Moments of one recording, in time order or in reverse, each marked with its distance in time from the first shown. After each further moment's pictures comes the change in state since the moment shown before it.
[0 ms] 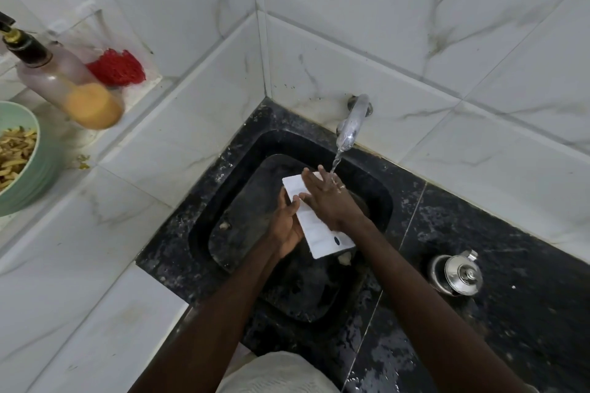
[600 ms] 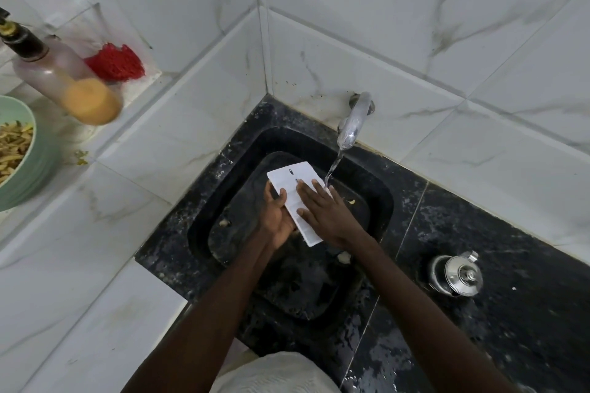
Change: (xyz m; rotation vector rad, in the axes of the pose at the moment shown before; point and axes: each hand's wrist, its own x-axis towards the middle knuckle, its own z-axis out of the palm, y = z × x) left_hand 0.004 0.014 -0.007 -0.140 0.138 0.049; right_hand -0.024 -0.005 0.026 0.027 0.001 -0.078
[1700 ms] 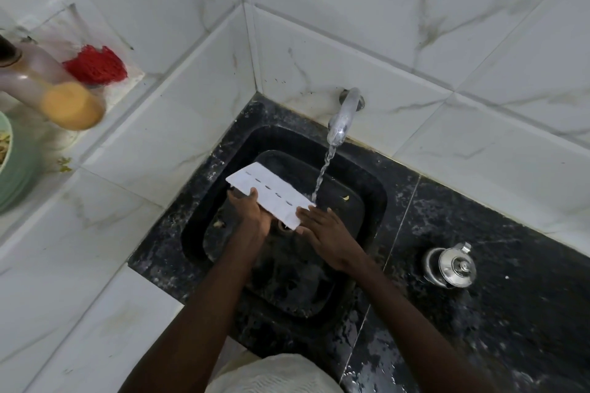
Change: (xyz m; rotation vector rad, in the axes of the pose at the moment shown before) left_hand 0.028 0.016 -0.009 -0.166 0.427 0.131; right_hand -0.039 -0.009 0.030 0.235 0.064 0.072
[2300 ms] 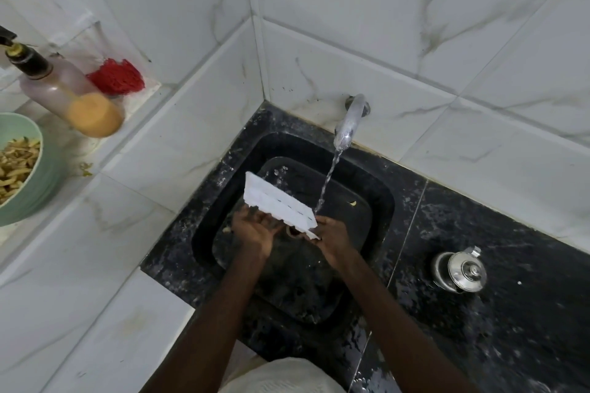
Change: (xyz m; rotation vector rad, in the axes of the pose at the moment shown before) left_hand -0.022 0.009 -0.038 -0.047 -0.122 -0.123; right_hand 0.024 -0.037 0.006 1.555 0.288 0.778
